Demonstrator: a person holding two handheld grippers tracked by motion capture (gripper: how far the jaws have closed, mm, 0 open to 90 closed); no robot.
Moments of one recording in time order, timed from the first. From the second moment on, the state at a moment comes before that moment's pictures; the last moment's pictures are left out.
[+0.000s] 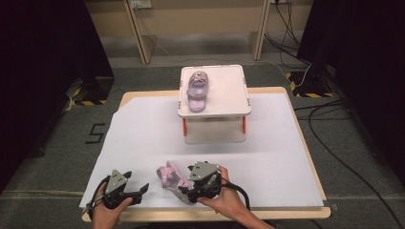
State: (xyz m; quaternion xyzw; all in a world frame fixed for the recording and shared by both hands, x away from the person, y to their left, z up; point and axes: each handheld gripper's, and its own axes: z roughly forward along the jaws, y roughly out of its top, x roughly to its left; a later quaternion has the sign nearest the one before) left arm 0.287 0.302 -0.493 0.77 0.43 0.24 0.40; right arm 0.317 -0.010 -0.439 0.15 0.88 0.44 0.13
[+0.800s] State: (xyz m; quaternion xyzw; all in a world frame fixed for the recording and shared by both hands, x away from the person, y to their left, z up) left arm 0.285 0.302 -0.492 0.77 0.43 0.24 0.41; right arm 0.314 0.003 -0.463 0.12 0.90 0.40 0.10
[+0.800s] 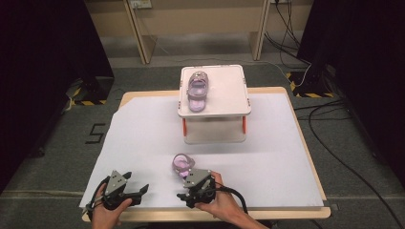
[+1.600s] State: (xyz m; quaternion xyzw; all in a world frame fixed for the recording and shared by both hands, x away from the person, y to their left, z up) left arm 0.284 0.302 -0.492 0.77 0.43 0.24 0.40; right arm 0.309 -0.024 -0.474 0.16 0.90 0.36 0.19
